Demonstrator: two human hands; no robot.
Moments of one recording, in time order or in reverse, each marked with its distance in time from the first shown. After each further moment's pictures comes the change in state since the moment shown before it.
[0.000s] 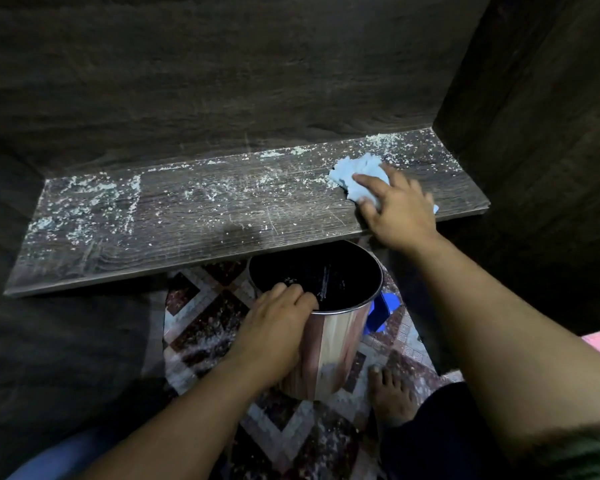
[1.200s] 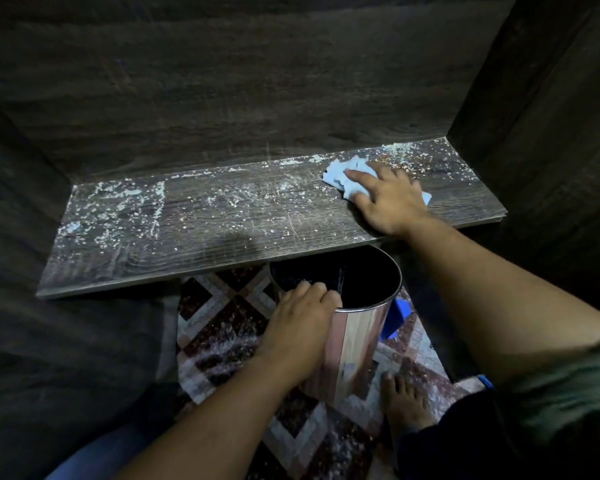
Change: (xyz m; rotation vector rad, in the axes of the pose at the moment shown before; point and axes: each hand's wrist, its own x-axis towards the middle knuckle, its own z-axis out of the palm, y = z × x) left_hand 0.007 0.007 -0.014 -0.031 -0.001 -0.028; right_hand 0.038 -0.027 0.005 -0.066 -0.059 -0.113
